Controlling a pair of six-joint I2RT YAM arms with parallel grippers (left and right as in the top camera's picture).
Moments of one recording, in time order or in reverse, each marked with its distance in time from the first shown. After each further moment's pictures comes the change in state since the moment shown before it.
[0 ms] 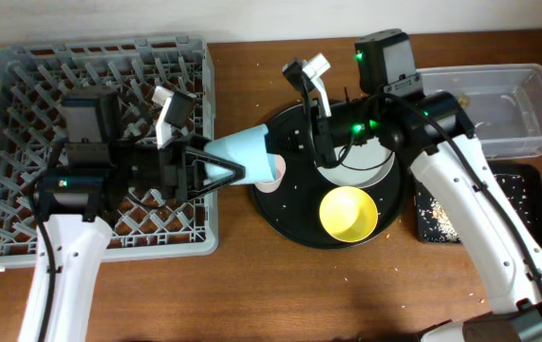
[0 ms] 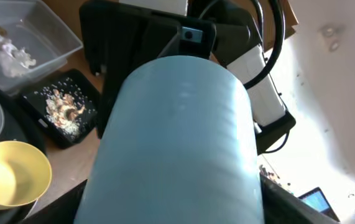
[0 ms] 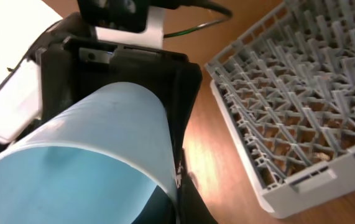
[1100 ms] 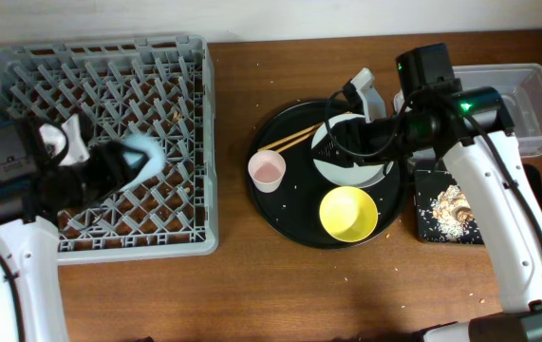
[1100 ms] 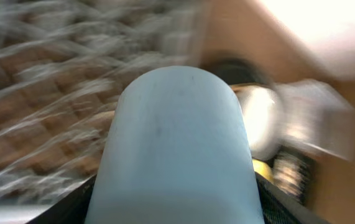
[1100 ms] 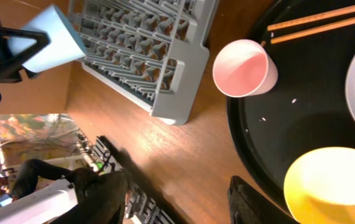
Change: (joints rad) left arm 0.367 0.004 0.007 -0.357 -0.989 -0.051; right arm -0.159 -0.023 0.002 -0.430 0.499 0.091
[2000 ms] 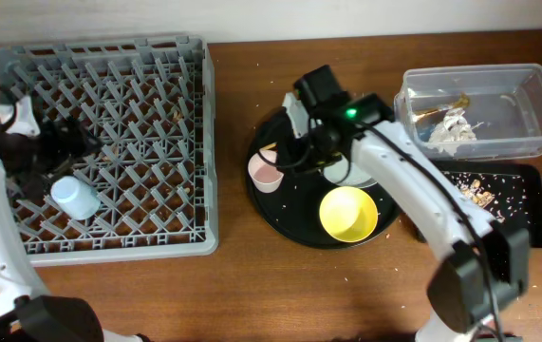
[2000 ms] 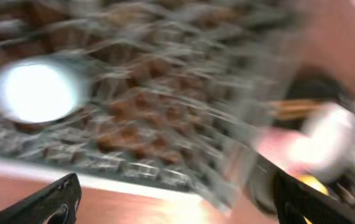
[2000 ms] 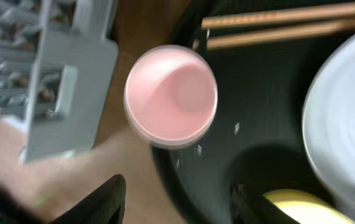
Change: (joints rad) left arm 0.128 0.351 0.492 -0.397 -0.134 0.175; right arm 0.279 0.257 -0.027 0.243 0.479 0.107
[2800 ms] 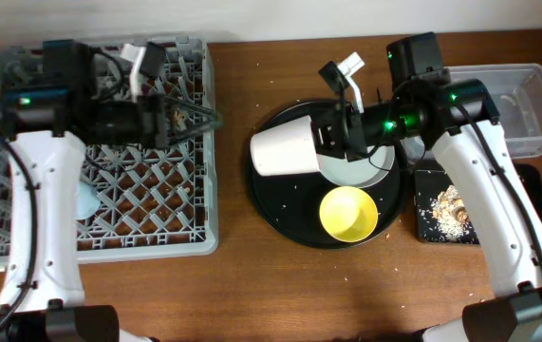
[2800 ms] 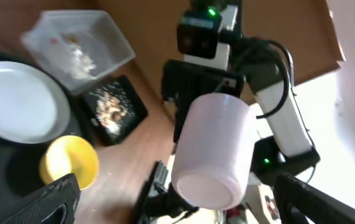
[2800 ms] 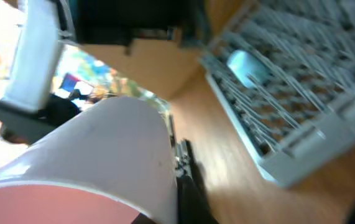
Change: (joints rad) left arm -0.398 -0.002 0.031 0.032 0.995 0.326; right arm -0.263 -0.197 0.054 -0.107 -1.086 -0.388
